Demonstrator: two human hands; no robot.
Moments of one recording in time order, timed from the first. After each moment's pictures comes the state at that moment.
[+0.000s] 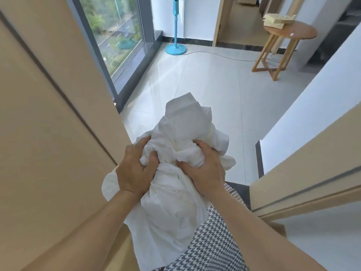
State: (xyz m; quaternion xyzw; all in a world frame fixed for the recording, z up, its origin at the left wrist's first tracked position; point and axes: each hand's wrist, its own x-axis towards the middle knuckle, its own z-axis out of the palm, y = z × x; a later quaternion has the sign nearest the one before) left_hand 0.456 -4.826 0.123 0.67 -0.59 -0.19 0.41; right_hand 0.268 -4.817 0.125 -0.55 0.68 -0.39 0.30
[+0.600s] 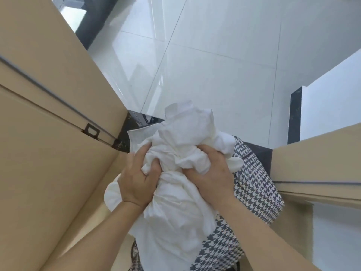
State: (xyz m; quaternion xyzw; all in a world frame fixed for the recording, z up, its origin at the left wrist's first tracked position) left_hand 0.410 -4.831 -0.226 0.76 -0.50 -0.29 0.30; right_hand 0.224 -4.839 -0.225 -0.55 0.72 -0.23 0.35
